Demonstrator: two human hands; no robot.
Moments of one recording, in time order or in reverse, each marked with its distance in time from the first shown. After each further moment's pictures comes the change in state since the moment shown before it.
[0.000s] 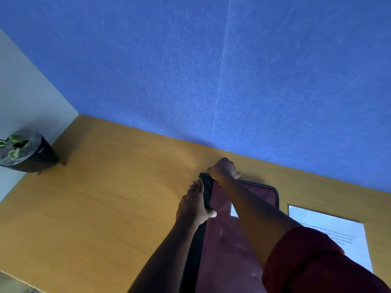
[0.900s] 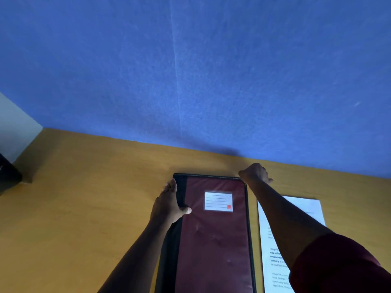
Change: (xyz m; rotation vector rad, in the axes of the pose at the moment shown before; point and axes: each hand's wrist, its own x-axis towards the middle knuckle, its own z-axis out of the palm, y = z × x) left_hand -0.006 0.001 -0.006 -0.013 -0.003 0.022; right_hand 0.024 0.153 -0.094 0.030 0.229 0.250
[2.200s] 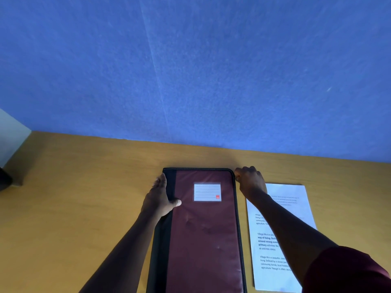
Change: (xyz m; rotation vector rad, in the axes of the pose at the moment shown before) left_hand 0.000 -0.001 0.006 0.040 -0.040 -0.011; right_hand -0.027 0.083 -0.005 -0.268 0.158 -0.714
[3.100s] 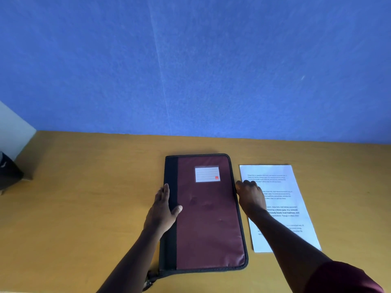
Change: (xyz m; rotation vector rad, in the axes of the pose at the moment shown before) left_hand -0.097 -0.031 0.031 -0.095 0.034 0.128; right_hand -0.120 -0.022 0.018 -0.089 -0.002 0.117
